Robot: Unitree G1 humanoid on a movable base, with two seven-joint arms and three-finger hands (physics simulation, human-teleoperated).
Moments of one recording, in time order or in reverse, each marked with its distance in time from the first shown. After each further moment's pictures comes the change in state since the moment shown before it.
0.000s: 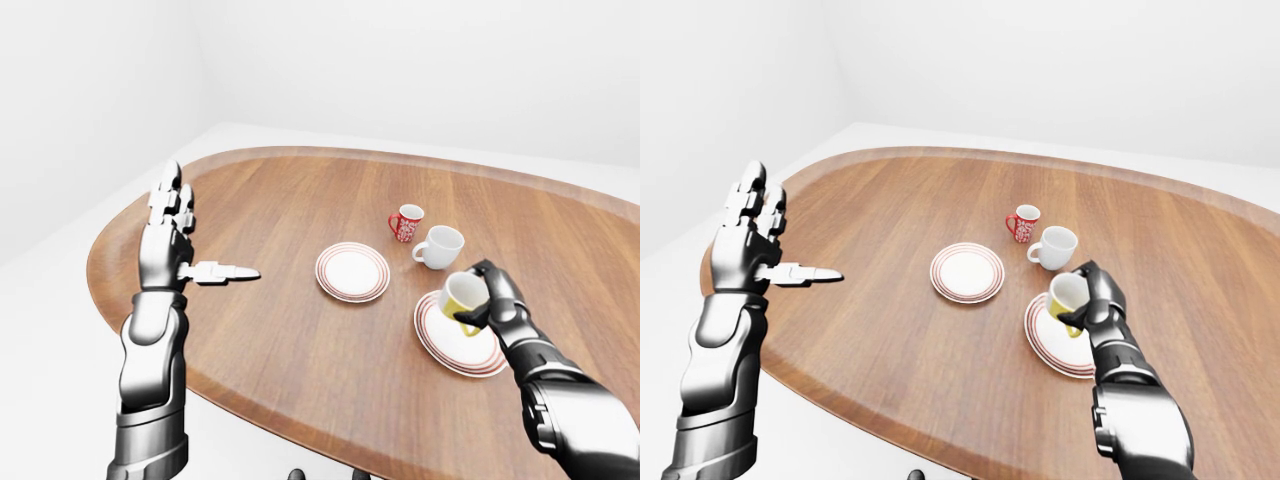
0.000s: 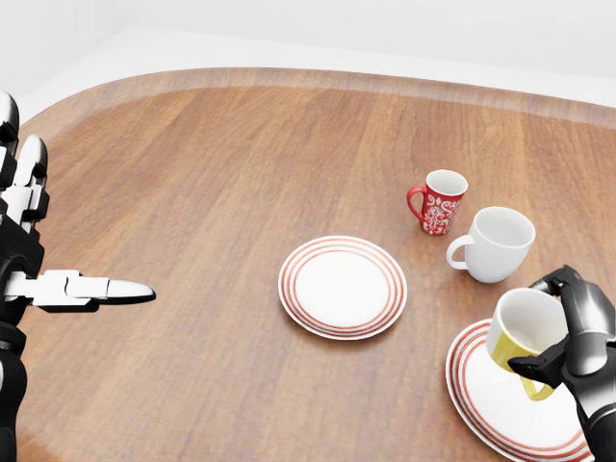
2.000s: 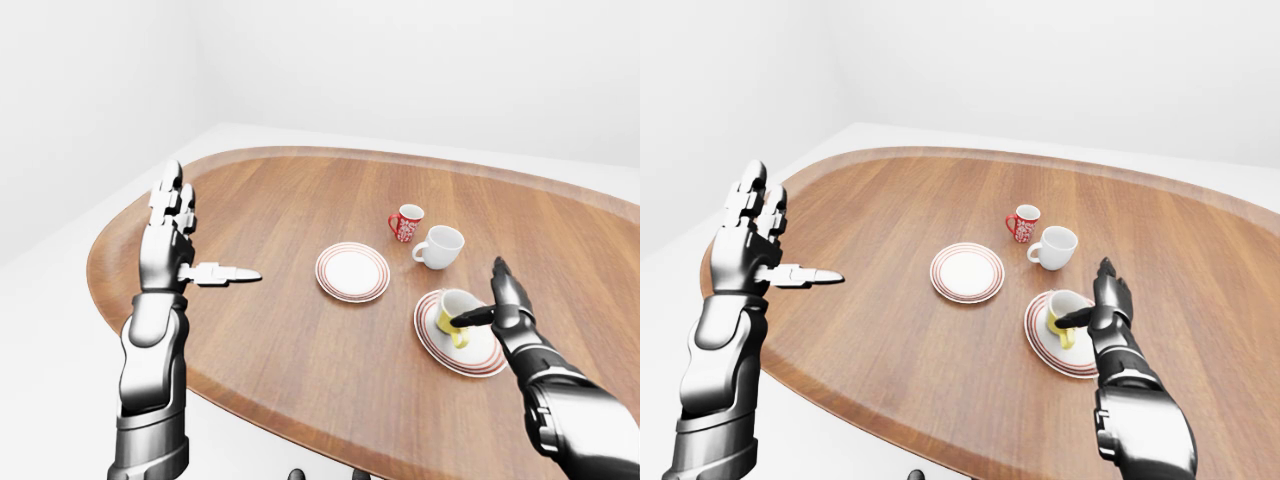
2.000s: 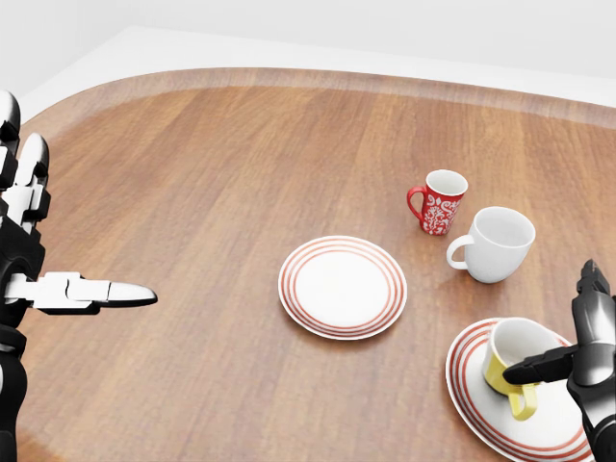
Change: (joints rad) left arm 0.010 -0.006 -0.002 -0.024 0.003 0.000 -0.008; right arm 0.022 -0.004 -0.033 0.018 -0.021 0.000 -0.049
